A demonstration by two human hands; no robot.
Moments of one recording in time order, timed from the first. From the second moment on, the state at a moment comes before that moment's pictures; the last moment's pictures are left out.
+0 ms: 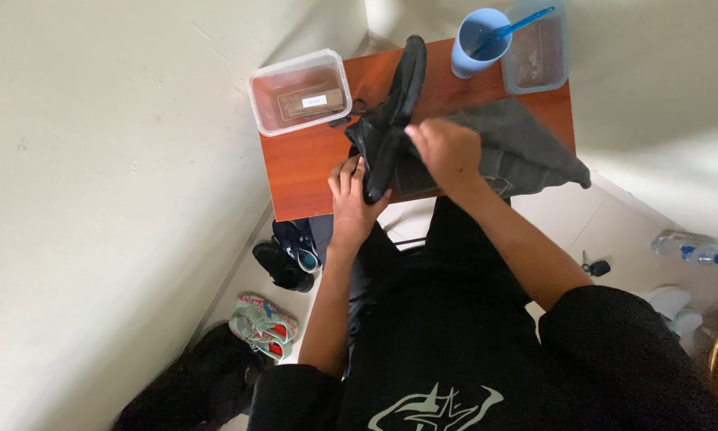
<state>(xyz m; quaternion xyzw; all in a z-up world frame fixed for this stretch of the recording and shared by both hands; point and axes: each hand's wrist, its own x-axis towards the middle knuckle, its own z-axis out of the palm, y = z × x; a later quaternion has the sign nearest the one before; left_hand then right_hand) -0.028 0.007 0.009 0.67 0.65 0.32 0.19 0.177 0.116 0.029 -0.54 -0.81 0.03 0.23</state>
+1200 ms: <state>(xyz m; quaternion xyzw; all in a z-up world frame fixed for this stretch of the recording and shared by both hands) -0.066 0.017 0.003 0.62 0.66 0.32 0.26 0.123 0.178 0.127 -0.39 -0.85 0.34 0.13</state>
